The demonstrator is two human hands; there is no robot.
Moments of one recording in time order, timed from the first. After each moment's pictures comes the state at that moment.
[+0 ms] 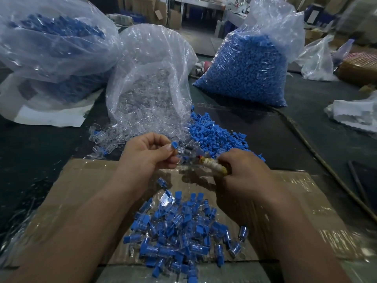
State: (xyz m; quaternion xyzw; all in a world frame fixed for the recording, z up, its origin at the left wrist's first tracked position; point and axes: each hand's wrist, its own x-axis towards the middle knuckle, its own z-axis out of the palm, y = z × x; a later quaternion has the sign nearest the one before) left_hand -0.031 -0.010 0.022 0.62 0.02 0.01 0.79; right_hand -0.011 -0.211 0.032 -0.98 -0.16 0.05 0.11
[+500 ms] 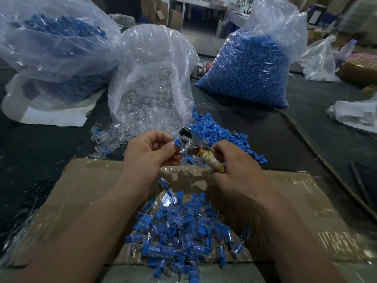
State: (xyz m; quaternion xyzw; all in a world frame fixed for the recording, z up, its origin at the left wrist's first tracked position) left_hand -0.033 -0.016 0.024 0.62 0.02 0.06 0.79; right_hand -0.021 -0.197 0.030 -0.96 -0.19 -0.03 0.21
